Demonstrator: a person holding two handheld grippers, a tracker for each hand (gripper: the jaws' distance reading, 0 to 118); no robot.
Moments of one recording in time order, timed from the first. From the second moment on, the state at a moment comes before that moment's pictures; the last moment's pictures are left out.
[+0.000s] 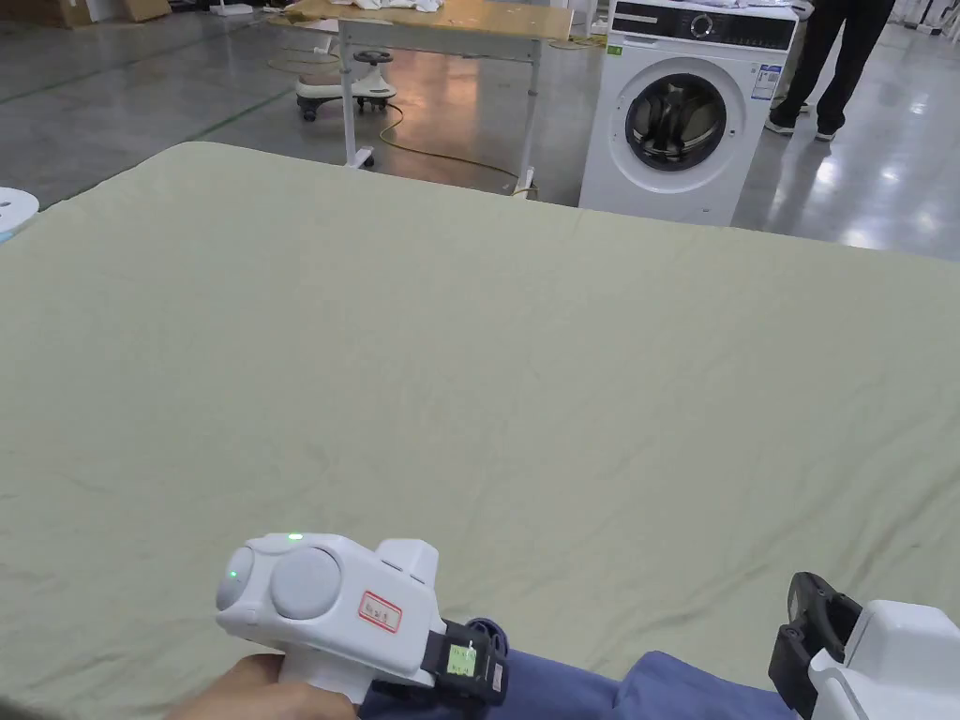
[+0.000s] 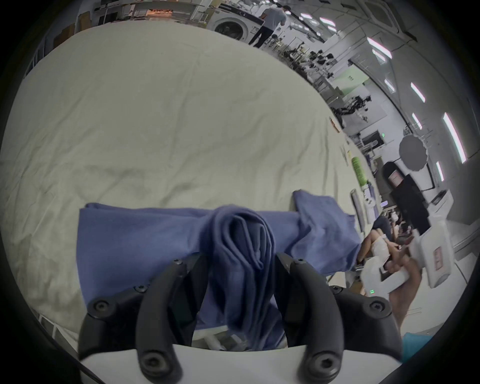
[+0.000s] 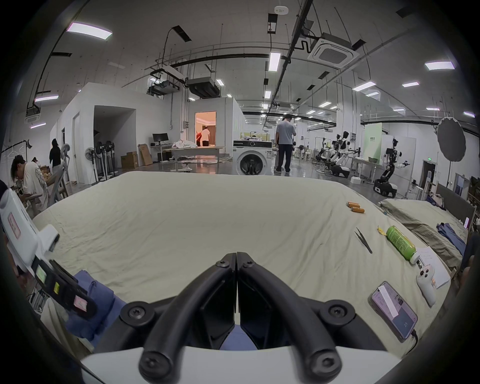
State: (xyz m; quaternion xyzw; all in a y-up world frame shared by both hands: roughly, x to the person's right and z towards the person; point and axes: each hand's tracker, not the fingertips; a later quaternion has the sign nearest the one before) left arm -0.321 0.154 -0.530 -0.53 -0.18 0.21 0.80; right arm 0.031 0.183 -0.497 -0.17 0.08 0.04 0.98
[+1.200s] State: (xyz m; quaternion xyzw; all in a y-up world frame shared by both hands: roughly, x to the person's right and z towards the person) left arm -0.348 0.150 -0.499 -0.49 -0.24 0.23 0.81; right arm 0.036 0.184 -0.490 -0.17 0.08 0.04 0.98
